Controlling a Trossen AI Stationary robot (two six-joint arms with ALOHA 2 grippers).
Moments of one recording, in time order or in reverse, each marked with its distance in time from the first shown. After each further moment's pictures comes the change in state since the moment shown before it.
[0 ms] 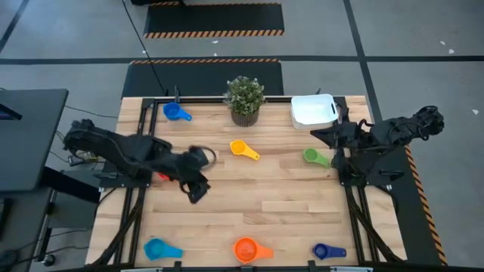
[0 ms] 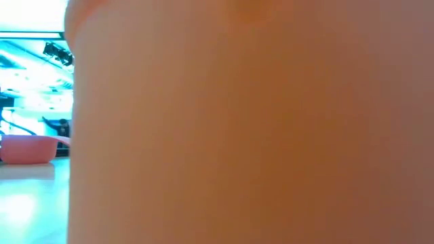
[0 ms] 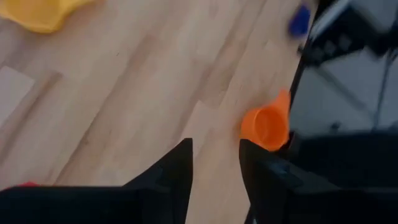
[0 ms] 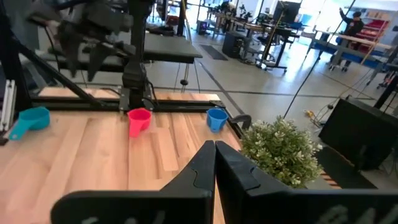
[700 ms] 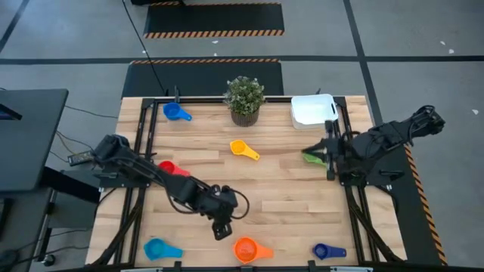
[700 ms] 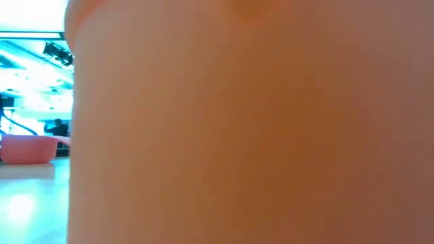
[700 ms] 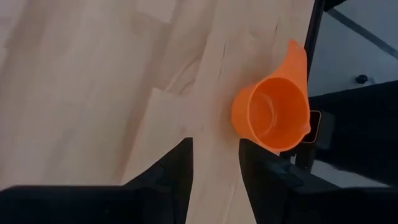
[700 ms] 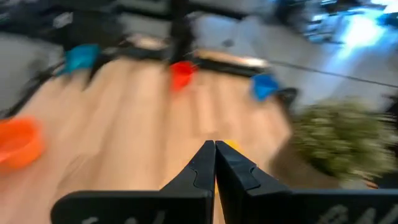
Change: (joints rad) left arm -0.130 0.385 -0.001 0.314 0.011 0.037; right arm 0.004 0.113 0.000 -0.114 -0.256 0.008
